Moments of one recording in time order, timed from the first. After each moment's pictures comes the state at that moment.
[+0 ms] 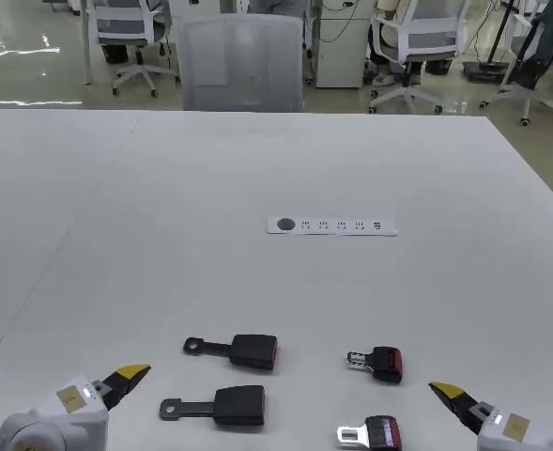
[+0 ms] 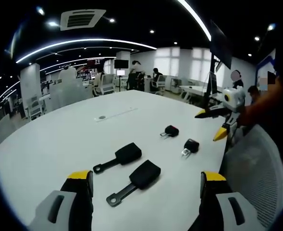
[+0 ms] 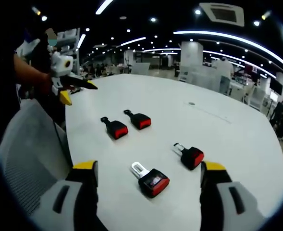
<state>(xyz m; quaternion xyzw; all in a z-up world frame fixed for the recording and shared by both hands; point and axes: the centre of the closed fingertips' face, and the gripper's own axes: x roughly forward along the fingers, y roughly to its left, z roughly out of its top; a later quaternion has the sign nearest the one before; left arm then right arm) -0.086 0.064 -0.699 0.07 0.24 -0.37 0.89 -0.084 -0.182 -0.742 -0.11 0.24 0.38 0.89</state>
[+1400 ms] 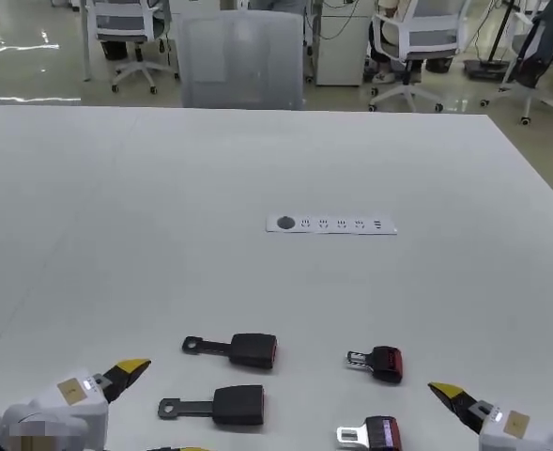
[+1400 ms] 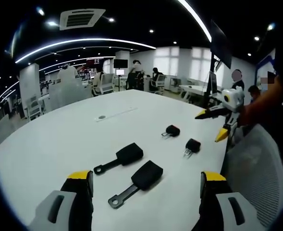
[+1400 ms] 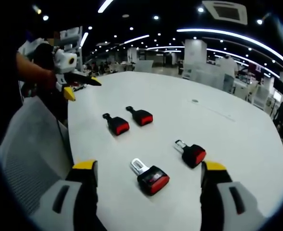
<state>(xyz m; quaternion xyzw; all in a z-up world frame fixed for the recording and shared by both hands) -0.078 0.066 -0.704 0.07 0.24 -0.38 0.89 -0.083 -0.184 -0.751 -0.12 0.25 0.40 0.87</state>
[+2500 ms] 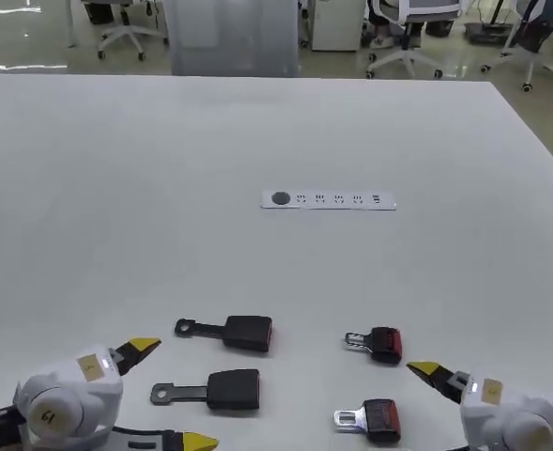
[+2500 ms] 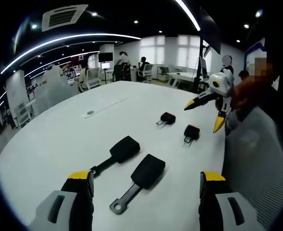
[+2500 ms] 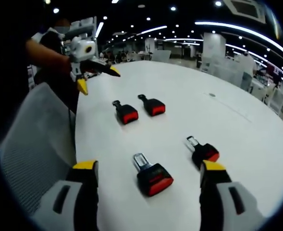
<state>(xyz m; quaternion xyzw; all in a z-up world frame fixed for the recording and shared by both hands) -0.059 0.058 -0.736 0.13 0.27 -0.43 0.85 -0.073 -0.171 -0.778 -0.15 0.29 0.47 0.82</state>
